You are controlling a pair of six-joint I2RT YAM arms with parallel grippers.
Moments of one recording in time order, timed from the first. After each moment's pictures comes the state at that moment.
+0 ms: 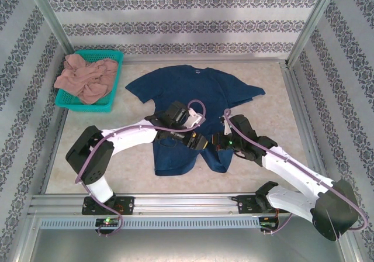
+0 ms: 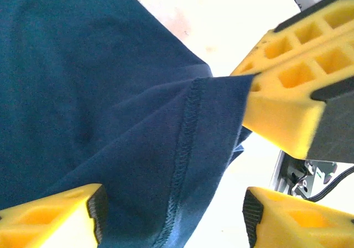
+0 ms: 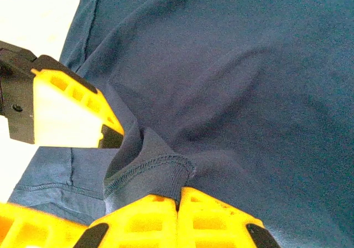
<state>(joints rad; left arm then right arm) -0.73 1.70 1.07 -0.23 0.57 -0.24 0.56 1.03 0.61 -0.38 -0.17 0.51</state>
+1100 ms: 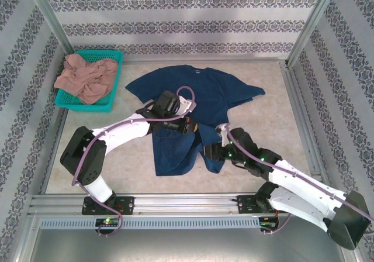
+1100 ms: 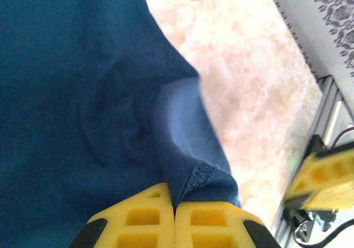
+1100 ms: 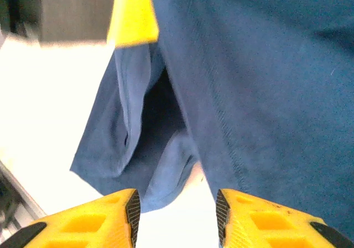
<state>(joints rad) -0.62 1.65 1.11 -0.25 0.53 -0.34 0.77 0.86 0.49 -0.32 -0.13 0.54</state>
